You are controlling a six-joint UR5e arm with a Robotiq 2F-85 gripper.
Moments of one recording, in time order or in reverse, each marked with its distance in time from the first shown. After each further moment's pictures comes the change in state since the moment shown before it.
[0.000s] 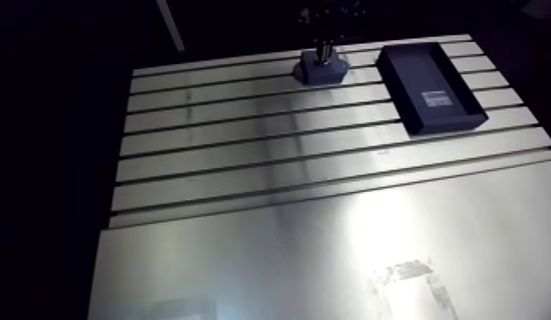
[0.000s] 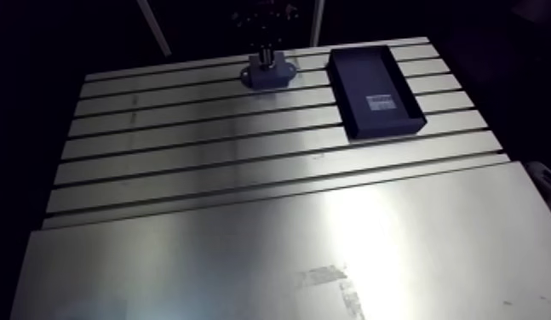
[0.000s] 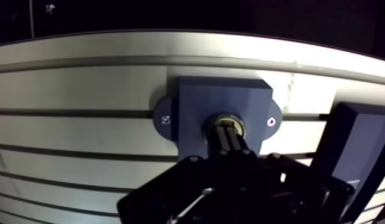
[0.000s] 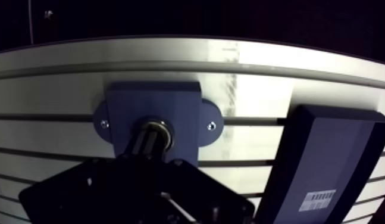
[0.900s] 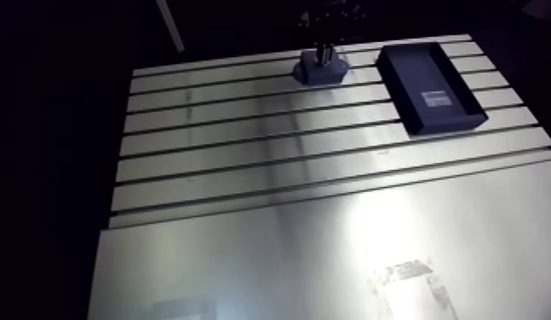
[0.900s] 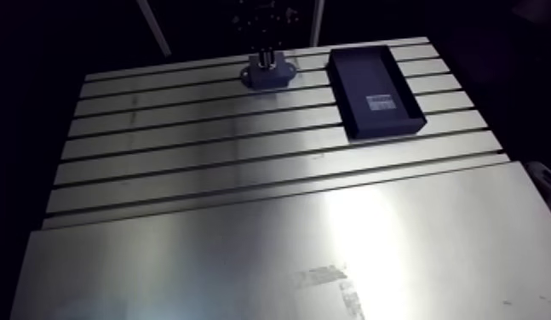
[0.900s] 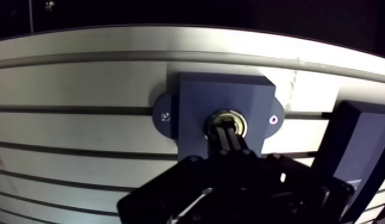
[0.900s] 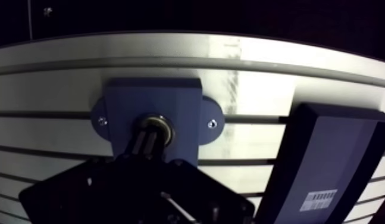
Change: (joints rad) arm 0.000 0.000 0.009 -0.001 -0.001 -0.006
